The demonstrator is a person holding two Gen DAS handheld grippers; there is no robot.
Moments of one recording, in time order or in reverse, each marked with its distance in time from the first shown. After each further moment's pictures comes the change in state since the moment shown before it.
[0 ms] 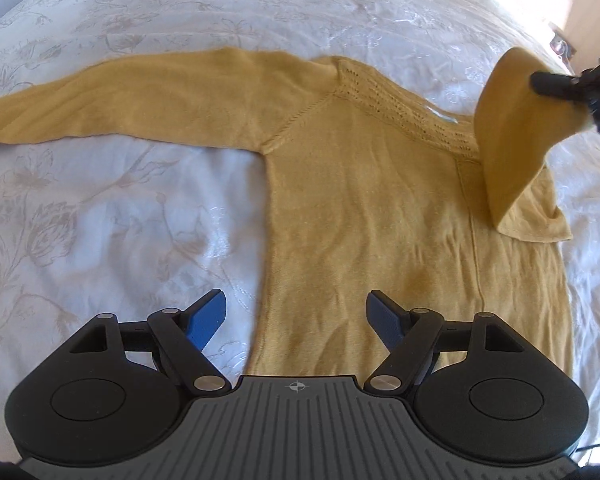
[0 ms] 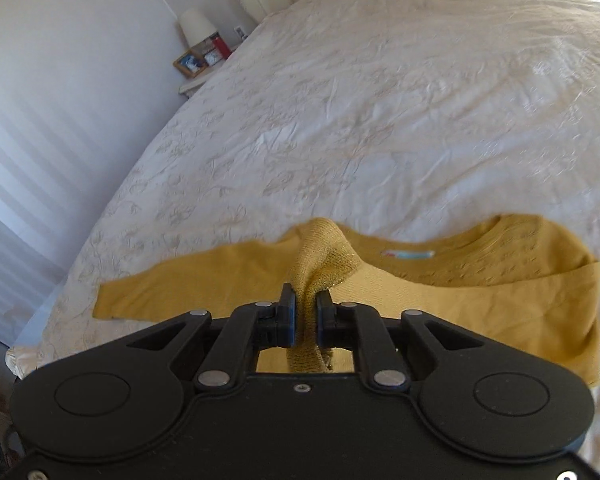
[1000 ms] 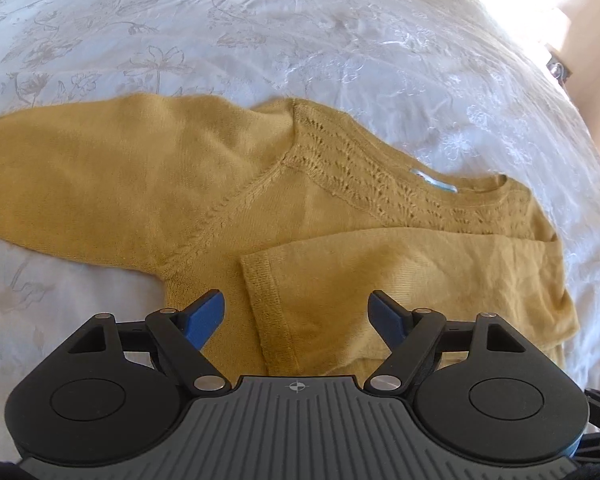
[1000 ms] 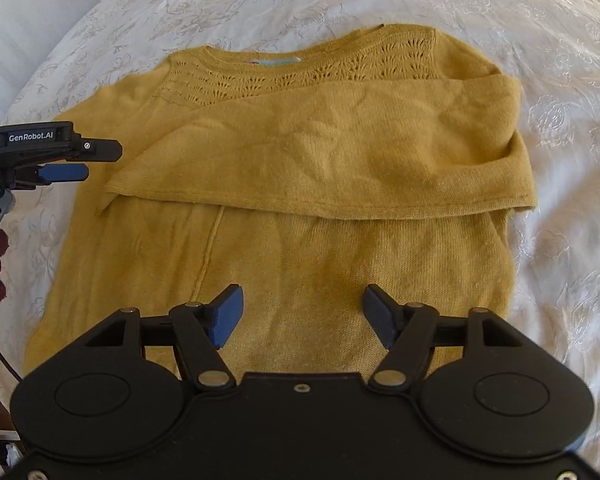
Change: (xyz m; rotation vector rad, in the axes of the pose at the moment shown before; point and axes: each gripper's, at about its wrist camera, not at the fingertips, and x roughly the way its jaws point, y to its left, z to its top) left arm 0.087 -0.039 0.083 -0.020 -0.038 -0.062; right arm 0.010 -0.090 -0.104 -0.035 0.244 -0.256
